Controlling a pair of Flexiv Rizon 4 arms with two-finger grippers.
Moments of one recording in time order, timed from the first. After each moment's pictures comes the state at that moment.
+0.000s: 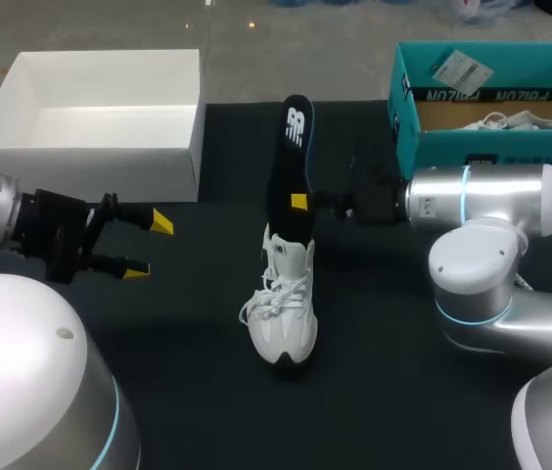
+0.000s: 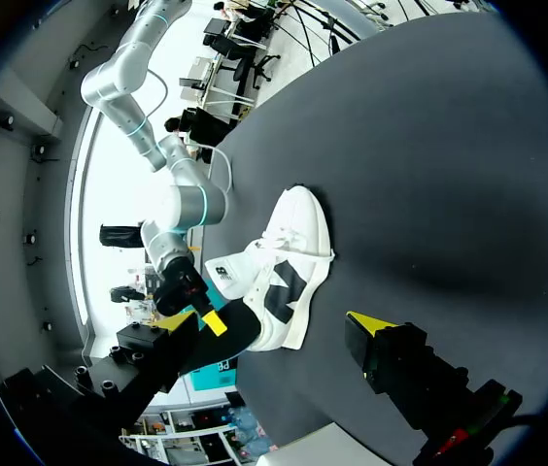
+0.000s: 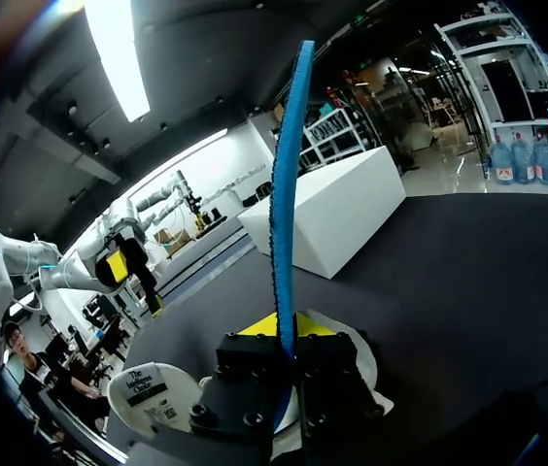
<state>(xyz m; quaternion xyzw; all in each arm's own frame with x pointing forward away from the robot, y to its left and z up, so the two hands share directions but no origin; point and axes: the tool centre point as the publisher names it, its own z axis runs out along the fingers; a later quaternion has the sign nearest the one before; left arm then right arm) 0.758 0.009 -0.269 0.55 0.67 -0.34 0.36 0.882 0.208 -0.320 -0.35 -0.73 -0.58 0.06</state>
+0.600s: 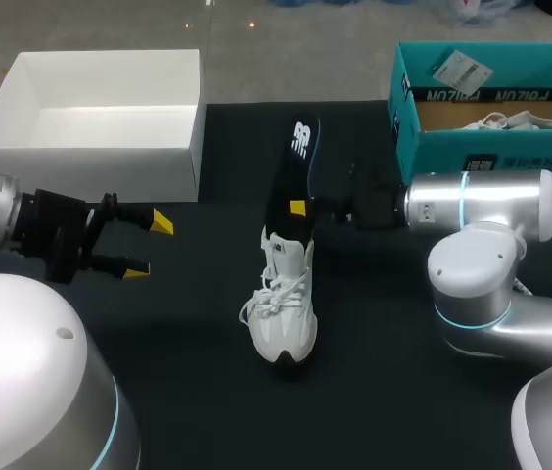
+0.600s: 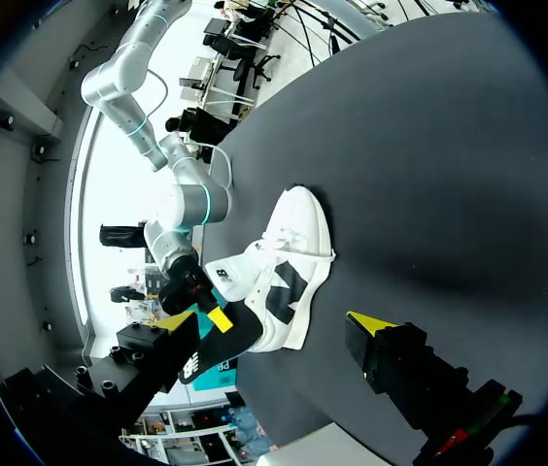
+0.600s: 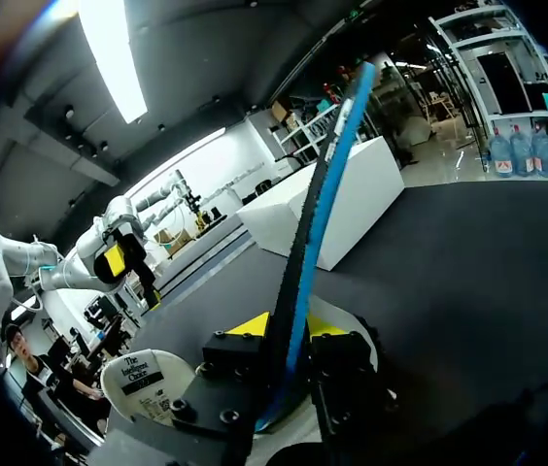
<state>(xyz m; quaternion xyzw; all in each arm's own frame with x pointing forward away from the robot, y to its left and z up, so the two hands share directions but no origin) 0.758 0.009 -0.269 0.55 0.67 -0.34 0.36 0.882 0.208 -0.326 -0.36 -0.73 -0.58 0.06</state>
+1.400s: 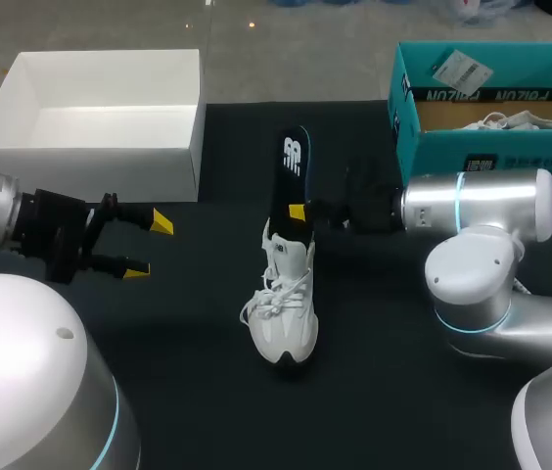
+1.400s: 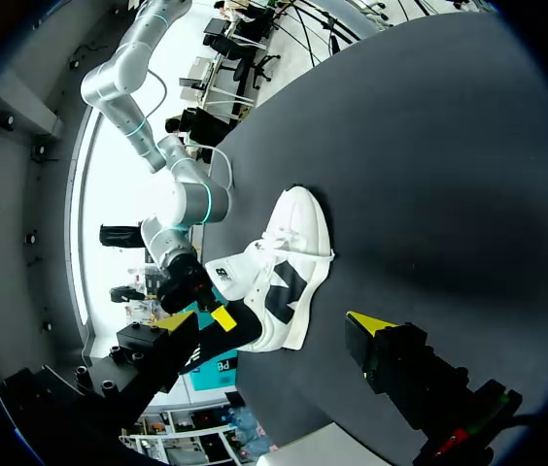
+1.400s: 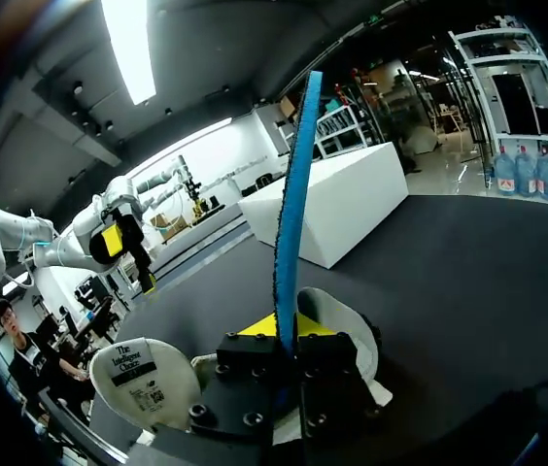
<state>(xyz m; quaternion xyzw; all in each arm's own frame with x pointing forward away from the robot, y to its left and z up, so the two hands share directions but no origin) 0.758 0.009 -0.269 0.55 0.67 -0.34 0.36 0.872 0.210 -0.336 -0.33 -0.75 -0.57 0.03</state>
